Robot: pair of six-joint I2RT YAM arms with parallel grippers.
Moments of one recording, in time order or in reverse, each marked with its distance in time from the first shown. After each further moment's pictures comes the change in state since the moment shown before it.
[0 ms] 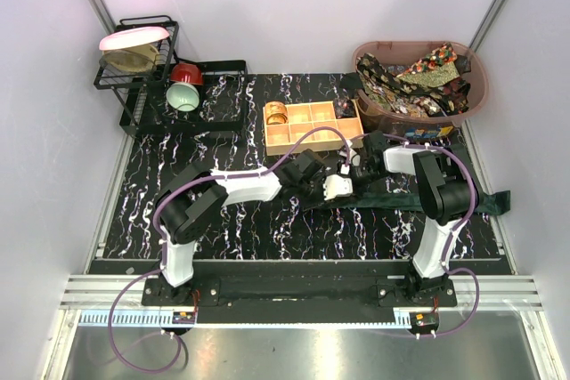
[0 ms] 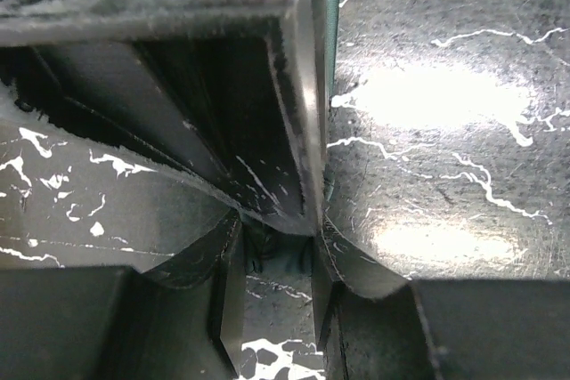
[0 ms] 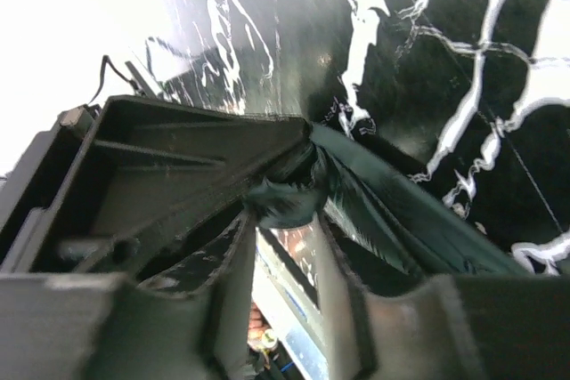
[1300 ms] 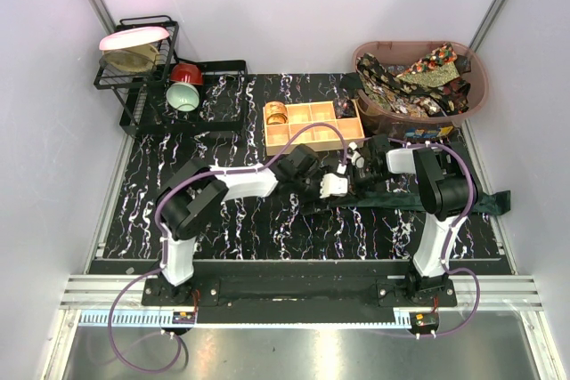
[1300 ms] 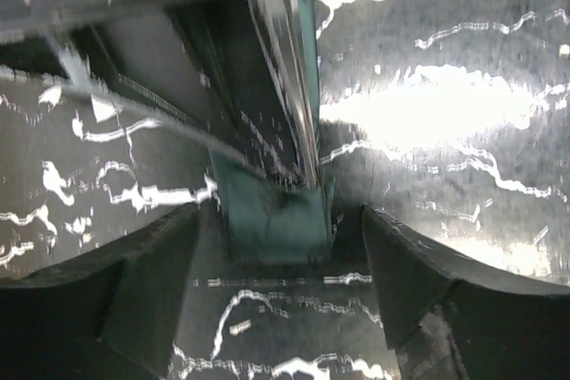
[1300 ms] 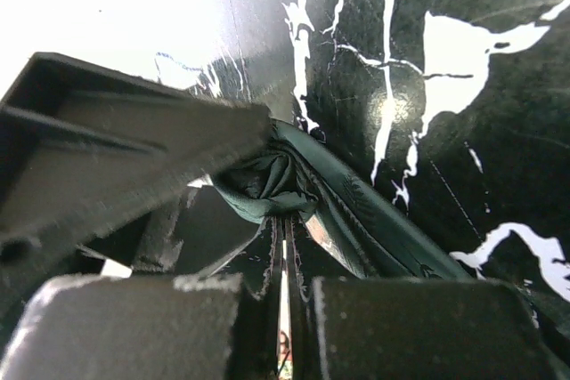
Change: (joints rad) left arm 0.053 0.010 -0.014 0.068 0.170 0.140; right arm -0.039 0.040 -0.026 0.066 -0.014 0.040
